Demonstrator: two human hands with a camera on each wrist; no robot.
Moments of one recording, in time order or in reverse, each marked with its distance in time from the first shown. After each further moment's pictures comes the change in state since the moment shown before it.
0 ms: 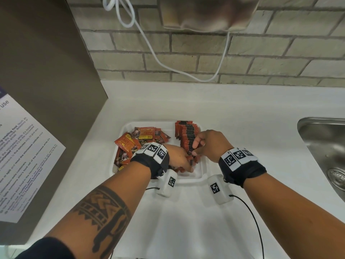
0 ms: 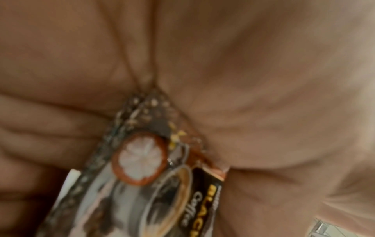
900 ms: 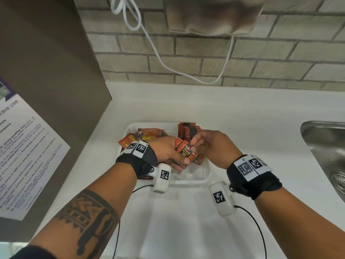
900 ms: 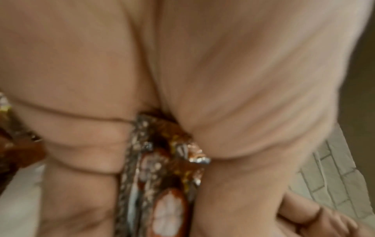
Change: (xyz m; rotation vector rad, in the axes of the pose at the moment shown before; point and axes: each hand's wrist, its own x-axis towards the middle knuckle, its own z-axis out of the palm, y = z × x) left_hand -0.021 -0.037 -0.012 -0.784 0.002 0.242; right_hand -0.027 -0.018 -0.008 0.316 0.031 -0.109
